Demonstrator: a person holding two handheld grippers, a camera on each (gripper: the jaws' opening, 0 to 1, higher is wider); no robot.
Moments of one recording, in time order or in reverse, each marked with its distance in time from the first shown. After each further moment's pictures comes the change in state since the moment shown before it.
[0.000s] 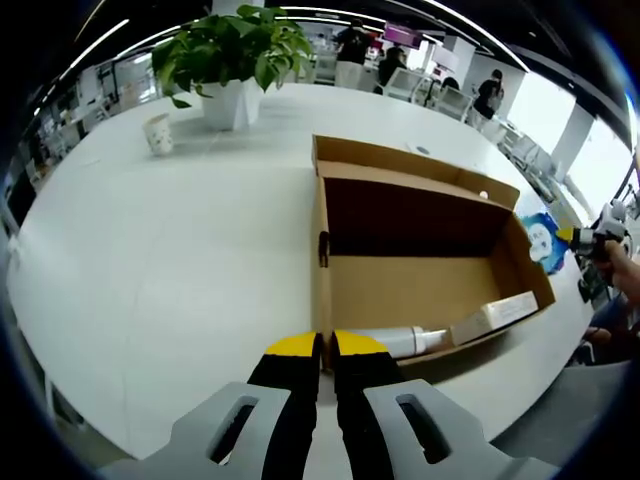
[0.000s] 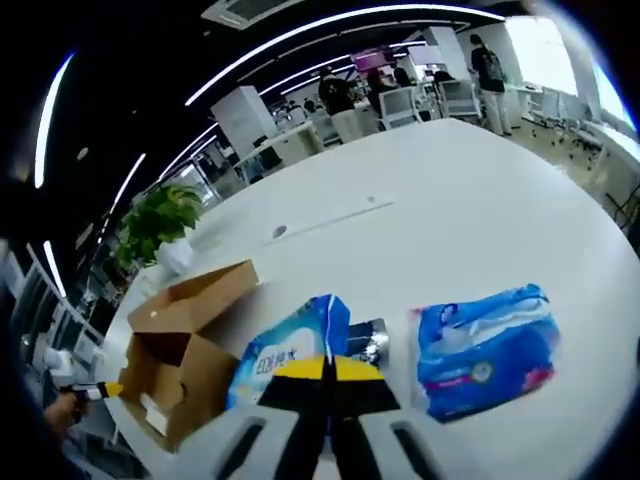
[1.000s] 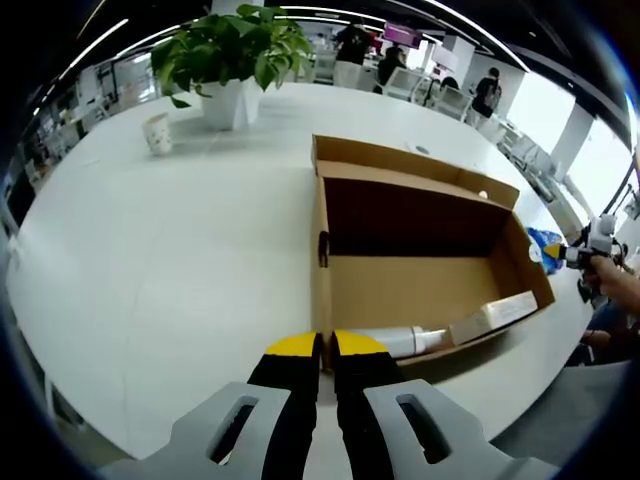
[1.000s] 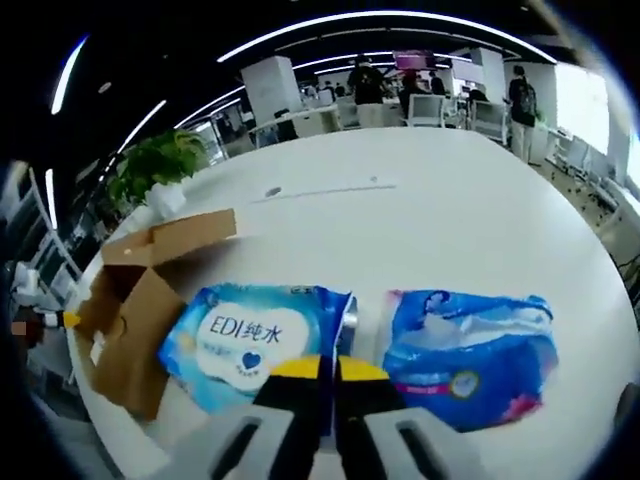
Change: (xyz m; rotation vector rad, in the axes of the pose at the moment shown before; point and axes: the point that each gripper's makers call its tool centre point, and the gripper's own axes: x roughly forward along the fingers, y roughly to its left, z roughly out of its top) left arm 0.006 0.008 0.003 -0.003 0.002 -0.005; right arm 0.023 -0.031 -0.023 -0.229 0.051 -0.039
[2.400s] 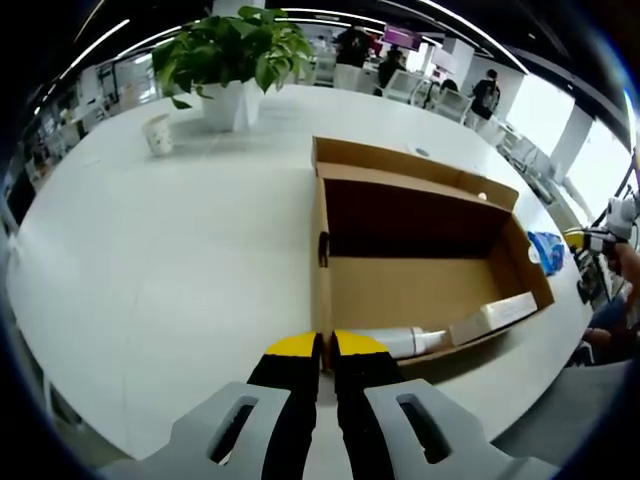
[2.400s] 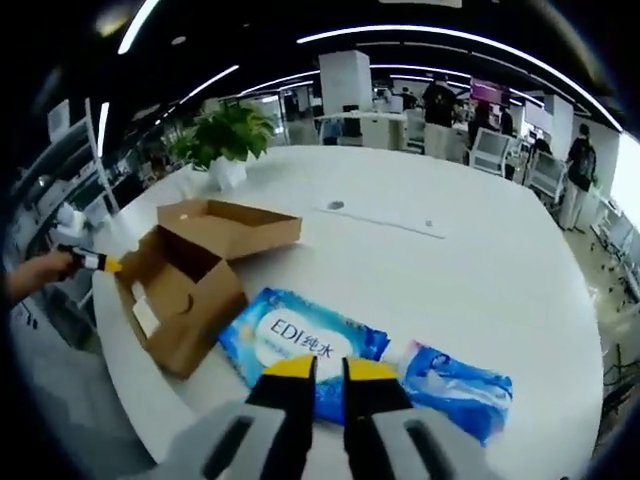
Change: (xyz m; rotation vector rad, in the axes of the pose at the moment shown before) left arm -0.004 -0.006 -0.002 -0.003 -0.011 -0.002; right arm -0.050 0.041 0.042 -0.344 0.022 0.173
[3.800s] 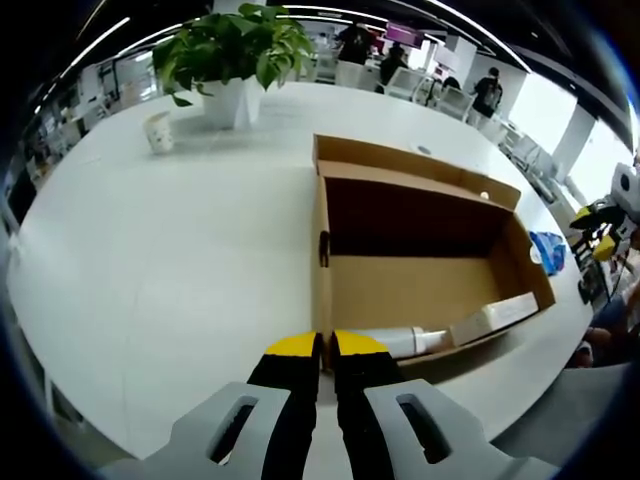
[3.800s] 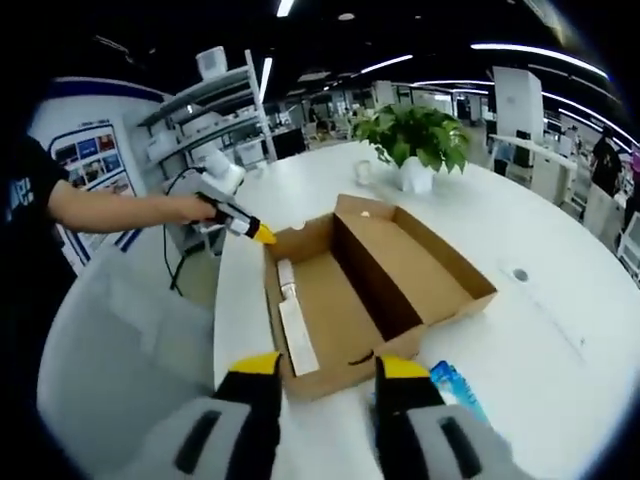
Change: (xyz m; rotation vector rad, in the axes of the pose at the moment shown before) left arm 0.005 0.005 0.002 -0.003 0.013 0.009; right arm 0.008 0.158 0.043 -0.384 0.038 0.603
